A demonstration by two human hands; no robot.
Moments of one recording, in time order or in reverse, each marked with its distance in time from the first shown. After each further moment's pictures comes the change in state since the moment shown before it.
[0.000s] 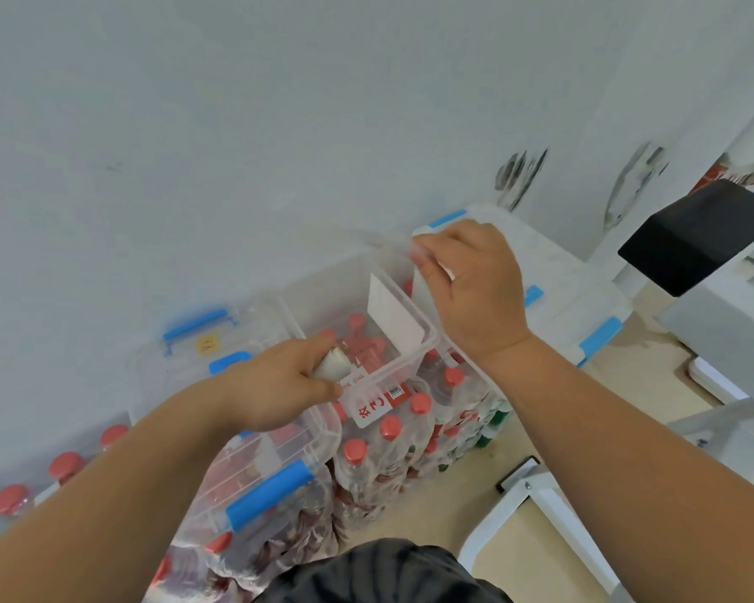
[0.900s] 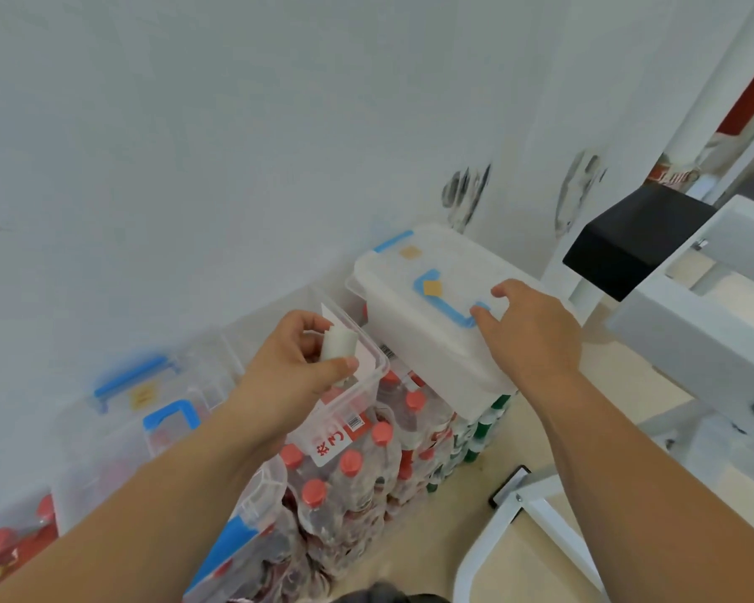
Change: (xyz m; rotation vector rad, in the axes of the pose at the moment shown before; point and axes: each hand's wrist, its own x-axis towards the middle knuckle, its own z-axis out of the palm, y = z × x) left_hand 0.041 0.073 0.031 -0.705 0.343 -0.071; right_hand -0.037 0.088 -0.065 -0.428 -0.307 0.753
